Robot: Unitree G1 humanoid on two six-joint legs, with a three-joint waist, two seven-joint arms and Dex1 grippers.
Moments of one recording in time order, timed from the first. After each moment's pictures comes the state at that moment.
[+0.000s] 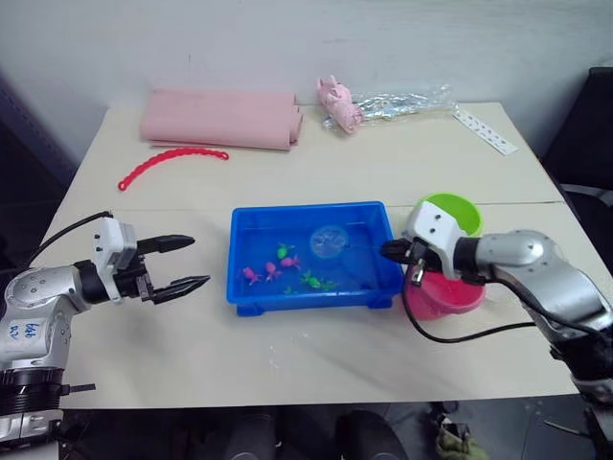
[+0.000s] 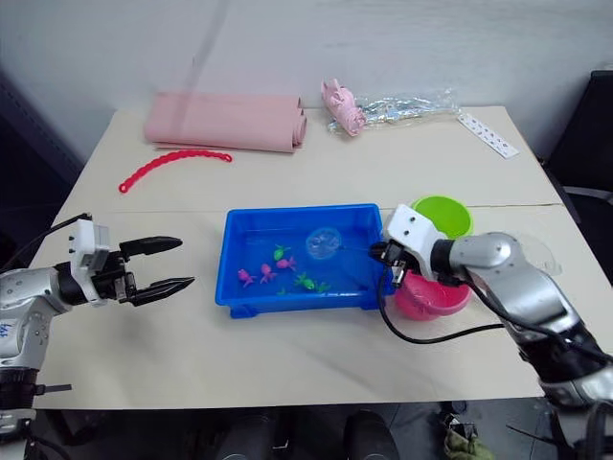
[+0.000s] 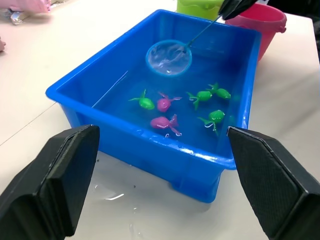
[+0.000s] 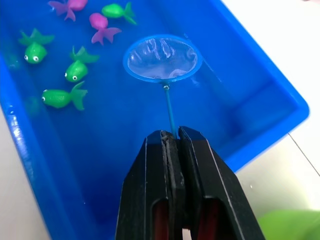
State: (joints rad) left arm -0.23 0.80 0.28 0.09 -0.48 0.19 -1.19; right arm -0.60 -0.84 0.29 -0.12 0.29 0.53 0.85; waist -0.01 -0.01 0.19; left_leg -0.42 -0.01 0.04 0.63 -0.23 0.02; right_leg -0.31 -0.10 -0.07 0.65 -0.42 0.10
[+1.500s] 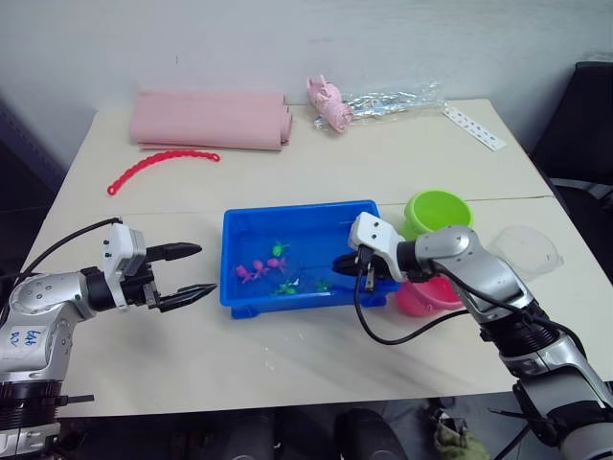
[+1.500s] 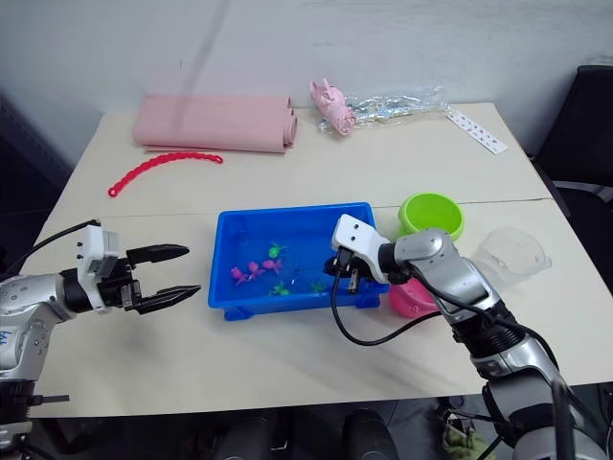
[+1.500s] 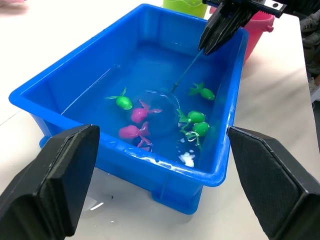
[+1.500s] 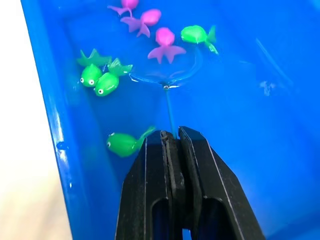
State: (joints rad) left arm -0.18 0.79 0.27 0.01 -0.49 0.27 -1.14; right arm -0.69 -0.61 0.38 -0.04 0.18 0.57 1.00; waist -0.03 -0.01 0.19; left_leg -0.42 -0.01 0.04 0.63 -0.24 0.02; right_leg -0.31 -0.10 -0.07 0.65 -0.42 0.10
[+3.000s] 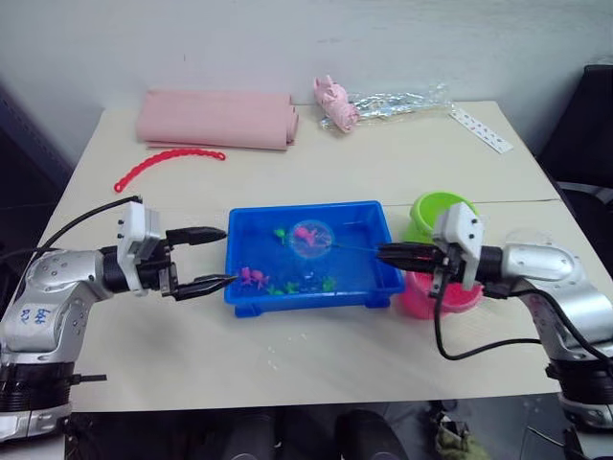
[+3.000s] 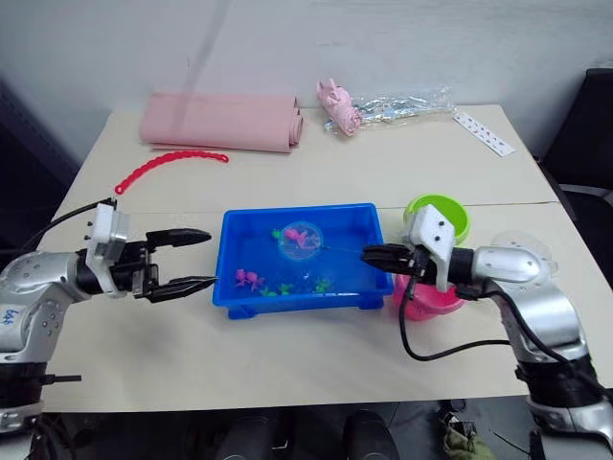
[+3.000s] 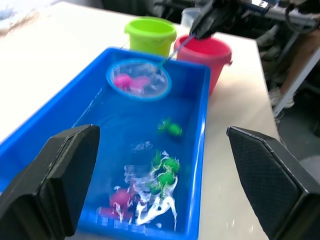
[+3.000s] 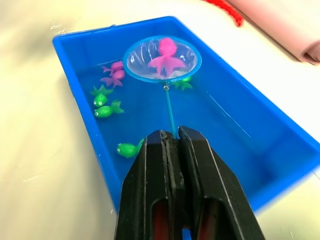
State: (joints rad) left arm -0.35 0.75 0.19 -0.09 -0.60 0.39 -1.17; right arm -0.32 -0.77 -0.12 -0.30 0.46 0.50 1.06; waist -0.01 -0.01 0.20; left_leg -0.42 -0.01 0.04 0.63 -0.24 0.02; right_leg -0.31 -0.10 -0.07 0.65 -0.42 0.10
